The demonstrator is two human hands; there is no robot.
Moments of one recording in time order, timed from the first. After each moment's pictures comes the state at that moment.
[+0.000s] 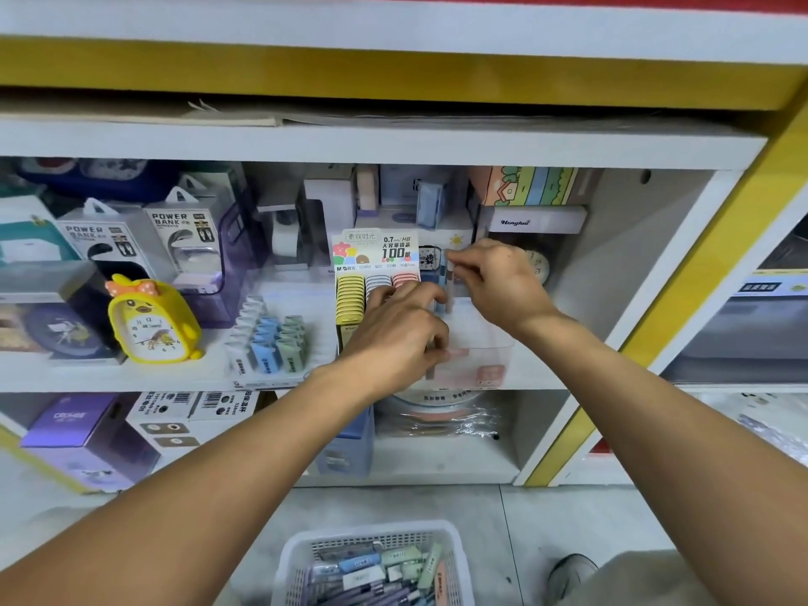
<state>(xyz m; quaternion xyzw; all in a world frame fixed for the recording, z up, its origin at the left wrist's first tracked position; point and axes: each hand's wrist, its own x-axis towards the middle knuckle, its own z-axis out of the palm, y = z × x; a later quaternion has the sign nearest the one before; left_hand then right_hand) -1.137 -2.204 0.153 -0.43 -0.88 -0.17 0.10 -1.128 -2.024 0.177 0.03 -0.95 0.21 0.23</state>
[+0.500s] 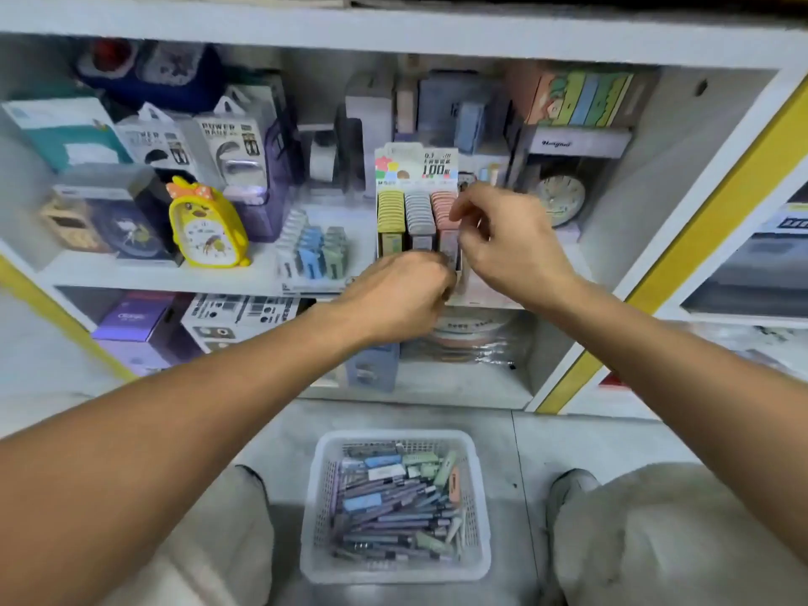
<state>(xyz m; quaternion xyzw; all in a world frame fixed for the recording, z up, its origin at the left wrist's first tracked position) -1.092 -2.258 0.144 -0.46 -0.87 -0.12 0.11 -1.055 -2.098 0.185 0.07 -0.94 0.24 0.25</state>
